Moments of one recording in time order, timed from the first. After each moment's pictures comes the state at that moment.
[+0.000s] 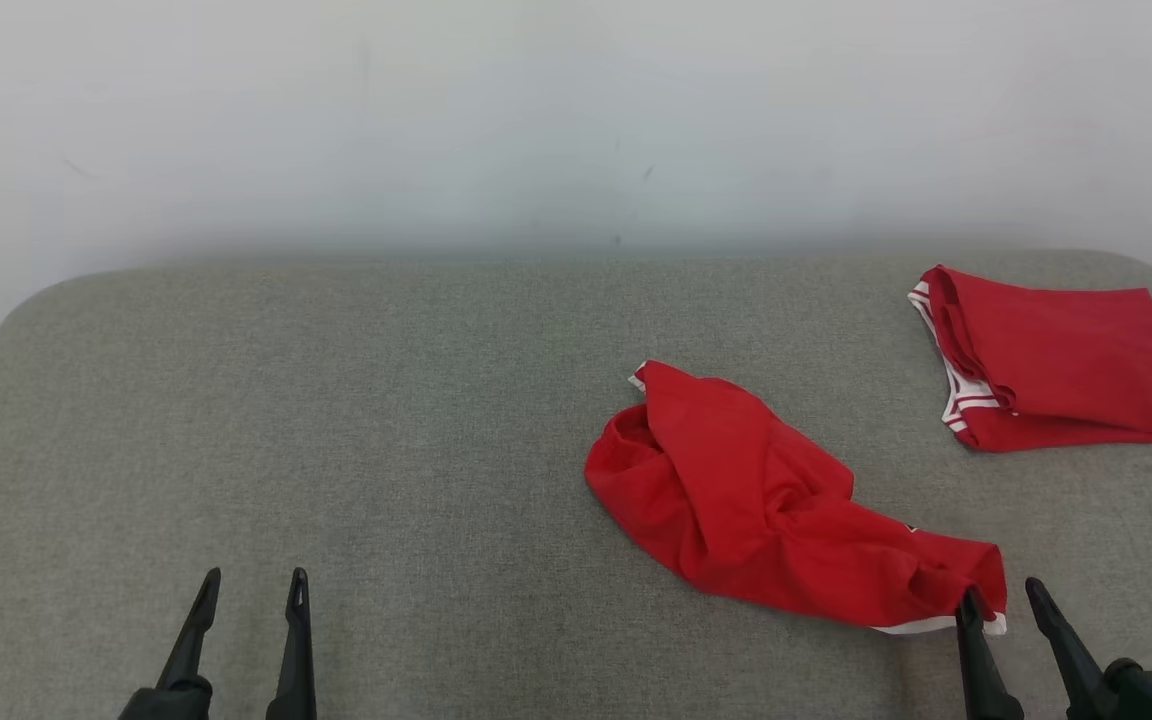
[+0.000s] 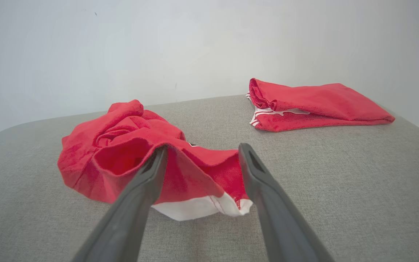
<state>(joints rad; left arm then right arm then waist) 0.02 0.09 0.01 0.15 -0.08 -0.09 -0.26 0.11 -0.22 -0.04 0.17 0.31 0.13 -0.23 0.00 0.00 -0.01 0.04</state>
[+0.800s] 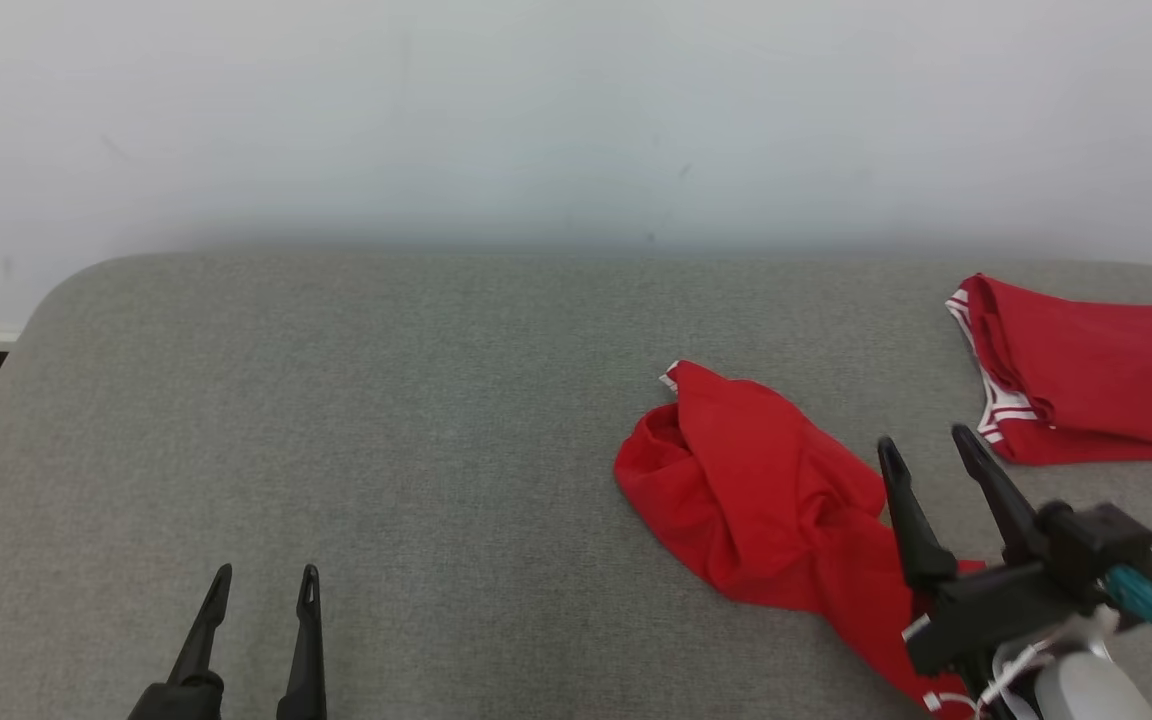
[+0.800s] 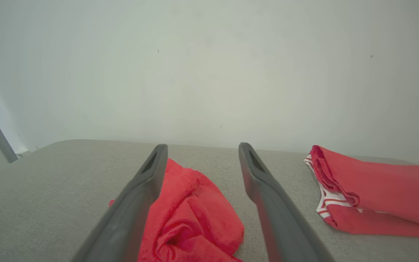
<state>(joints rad) 0.01 0.08 0.00 0.16 -0.07 -0.10 -0.26 -0.12 -0.27 0.08 0.16 0.30 0.13 -0.17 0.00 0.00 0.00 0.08</state>
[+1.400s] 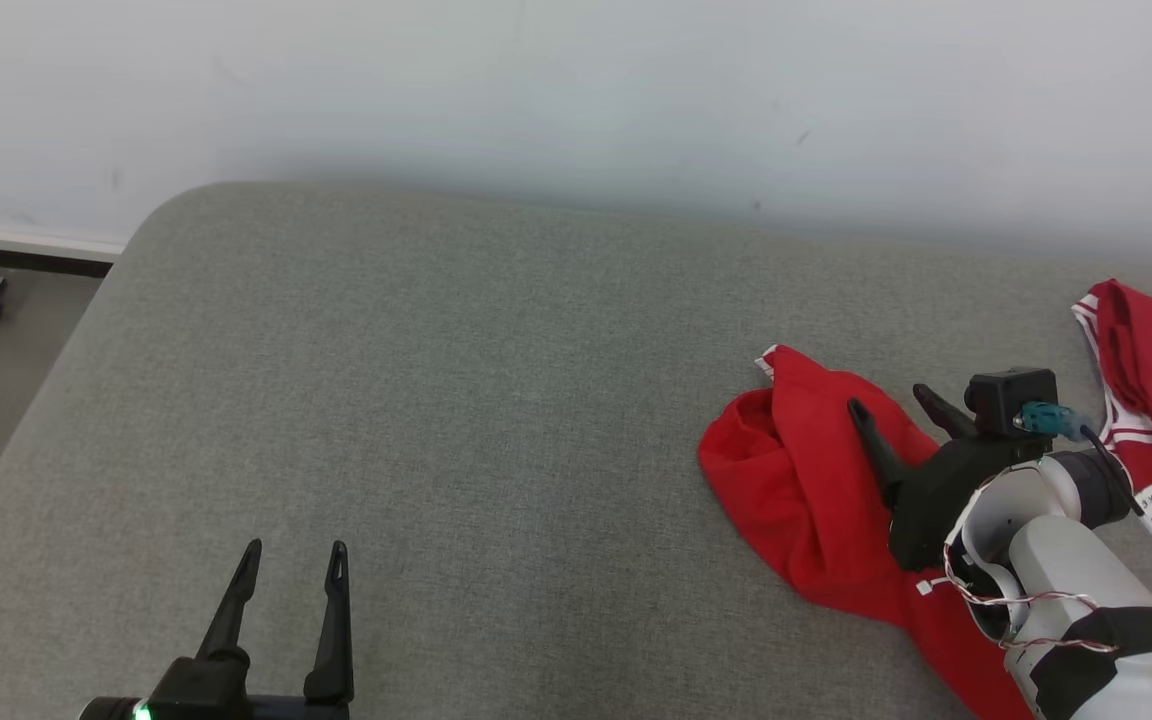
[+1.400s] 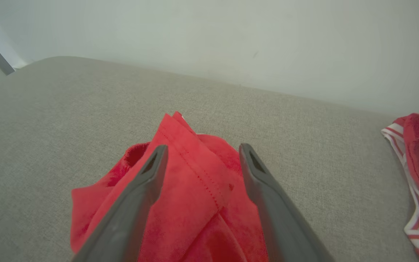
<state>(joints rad) -0.03 0.06 -0.03 0.17 -0.08 -0.10 -0.26 -0.54 -0.35 0.28 0.67 0.39 0.13 0.03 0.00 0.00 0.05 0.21</state>
